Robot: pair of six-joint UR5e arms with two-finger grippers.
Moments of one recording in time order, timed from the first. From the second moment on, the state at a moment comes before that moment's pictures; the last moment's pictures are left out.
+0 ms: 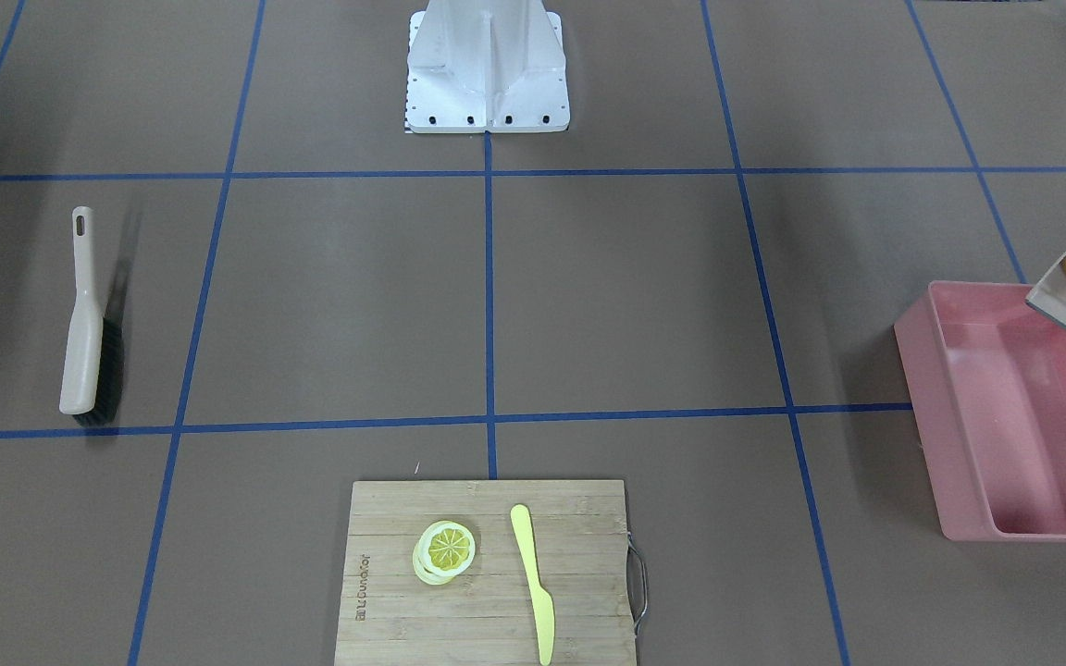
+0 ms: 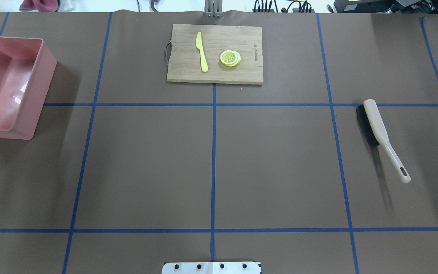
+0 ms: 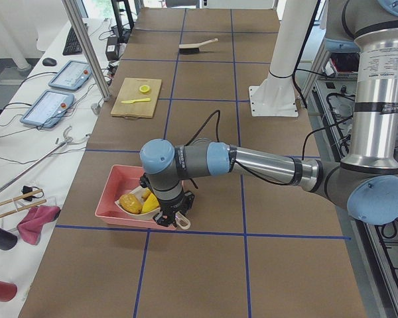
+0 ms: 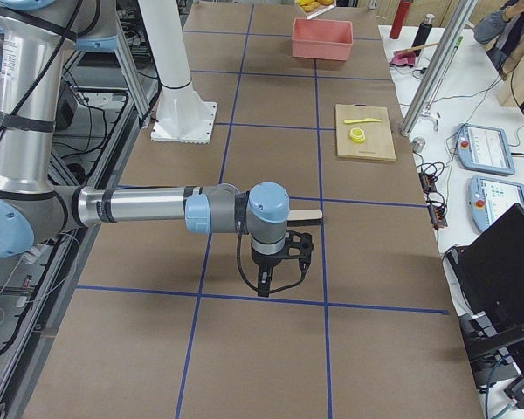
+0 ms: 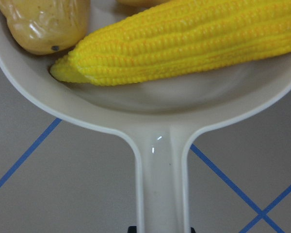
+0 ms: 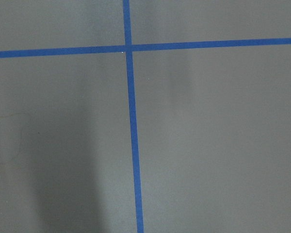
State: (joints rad) left arm -1.62 -1.59 -1.73 -1.24 -2.23 0.95; right arm 1.53 -1.78 1.85 -1.60 2.26 0.13
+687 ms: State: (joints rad) left arm -1.54 -1.69 -1.74 -1.17 -2.02 0.97; right arm 1.53 -1.78 1.89 -1.60 2.27 0.13
